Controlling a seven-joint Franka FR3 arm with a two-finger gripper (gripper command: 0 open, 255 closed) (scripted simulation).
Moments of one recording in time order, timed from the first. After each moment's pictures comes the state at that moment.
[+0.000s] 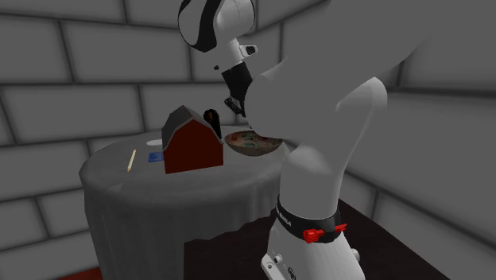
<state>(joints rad) 0.09 -0.67 0.25 -2.74 -0.27 1.88 0.85</state>
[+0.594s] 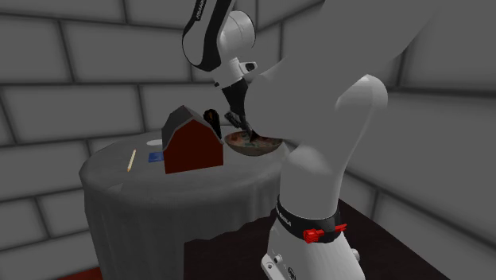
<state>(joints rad) 0.08 -0.60 0.27 -2.81 -0.29 2.01 0.91</state>
